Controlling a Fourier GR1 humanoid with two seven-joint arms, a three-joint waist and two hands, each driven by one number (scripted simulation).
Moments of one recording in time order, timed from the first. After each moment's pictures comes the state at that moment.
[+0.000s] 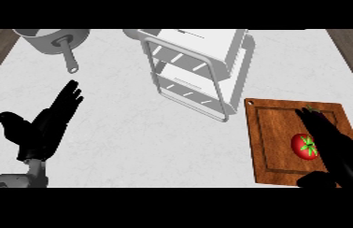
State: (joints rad) left arm -0.05 0.38 -0.08 -1.56 0.28 0.07 0.16; right arm 0.10 -0.61 0.23 -1.80 0.71 0.13 0.45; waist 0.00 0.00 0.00
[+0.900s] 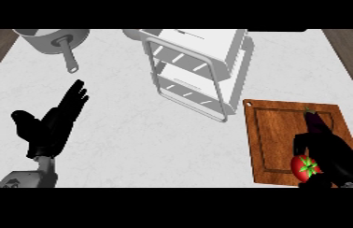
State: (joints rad) left arm -0.07 0.30 -0.04 -1.53 0.20 0.04 0.17; right arm 0.09 -0.58 0.22 -1.67 0.88 0.23 0.28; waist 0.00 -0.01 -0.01
